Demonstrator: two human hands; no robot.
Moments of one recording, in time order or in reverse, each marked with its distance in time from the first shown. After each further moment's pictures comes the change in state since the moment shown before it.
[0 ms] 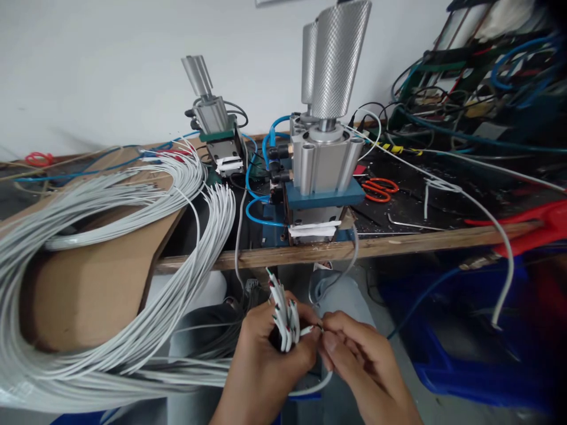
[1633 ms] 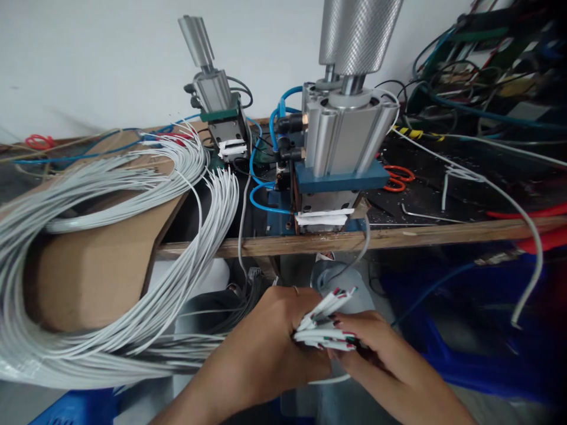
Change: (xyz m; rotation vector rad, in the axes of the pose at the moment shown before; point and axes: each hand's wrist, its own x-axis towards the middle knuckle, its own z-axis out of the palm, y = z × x) left_hand 0.014 0.006 -0.009 0.094 -0.187 0.062; right_hand 0.012 -0.011 -0.031 -0.347 -0.225 -0.166
